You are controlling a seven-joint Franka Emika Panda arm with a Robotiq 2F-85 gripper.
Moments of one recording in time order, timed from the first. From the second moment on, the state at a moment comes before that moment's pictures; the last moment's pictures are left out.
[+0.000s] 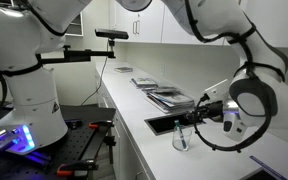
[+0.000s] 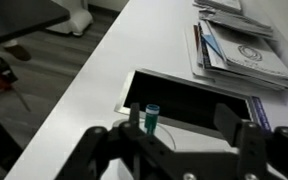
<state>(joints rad) -0.13 0.89 -0.01 -1.48 0.78 1.55 0.38</state>
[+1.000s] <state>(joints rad) 0.01 0.51 -0.07 -1.86 0.49 2.16 0.40</state>
